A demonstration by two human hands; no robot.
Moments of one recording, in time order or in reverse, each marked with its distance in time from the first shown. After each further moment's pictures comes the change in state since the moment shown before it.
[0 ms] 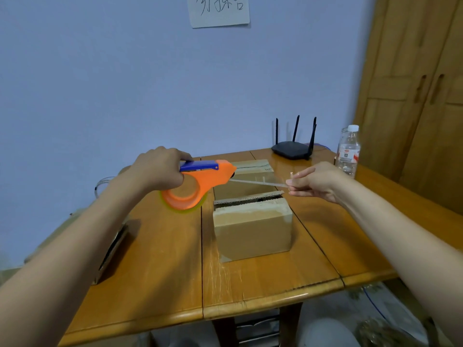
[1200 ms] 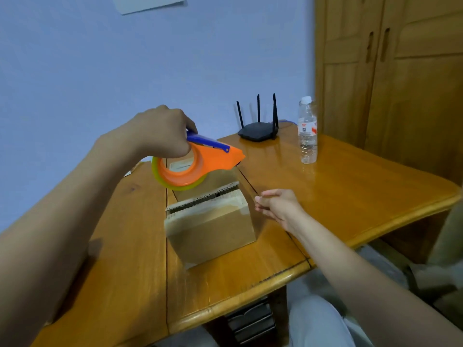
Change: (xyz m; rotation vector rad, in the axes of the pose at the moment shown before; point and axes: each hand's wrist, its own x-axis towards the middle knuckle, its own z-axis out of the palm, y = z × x) left_hand 0.061 0.134 -0.044 0.163 0.001 0.264; right_hand 0.031 0.119 0.002 0.398 0.187 0.116
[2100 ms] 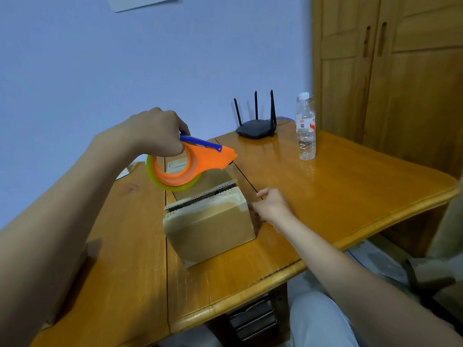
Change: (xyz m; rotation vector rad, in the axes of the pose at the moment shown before) left_hand 0.005 -0.004 0.006 0.014 -0.080 -0.031; right_hand 0.007 0.017 0.020 -0.455 0.093 -0.097
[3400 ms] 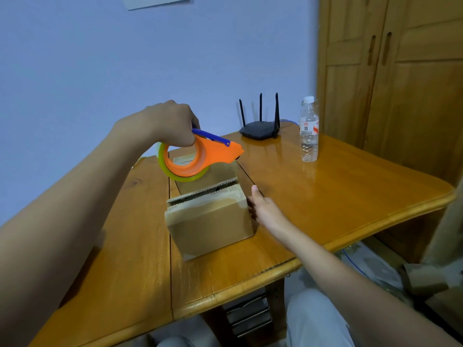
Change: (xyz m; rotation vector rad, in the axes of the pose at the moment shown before) left_hand 0.003 -0.001 -0.005 -0.002 -0.018 0.002; right_hand -0.049 -0.002 0.002 -0.028 -0.227 -0.136
